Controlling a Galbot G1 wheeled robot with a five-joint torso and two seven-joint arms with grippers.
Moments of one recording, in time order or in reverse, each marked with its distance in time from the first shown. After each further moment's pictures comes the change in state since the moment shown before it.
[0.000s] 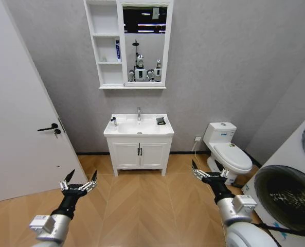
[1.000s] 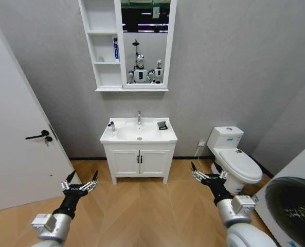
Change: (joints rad) left arm 0.004 0.003 -0.004 0.008 -0.003 0.001 -0.001; right arm -0.032 0.018 0.001 0.004 -0.018 0.010 -0.028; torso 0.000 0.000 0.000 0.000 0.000
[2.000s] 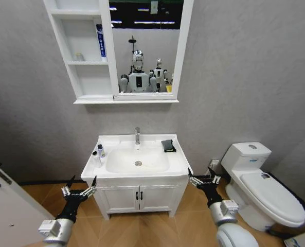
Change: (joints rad) left arm -0.015 -0.040 0.005 0.134 0.077 -0.131 0.040; right arm 0.042 0.041 -0.019 -0.230 -0.100 0.187 -0.094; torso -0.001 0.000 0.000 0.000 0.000
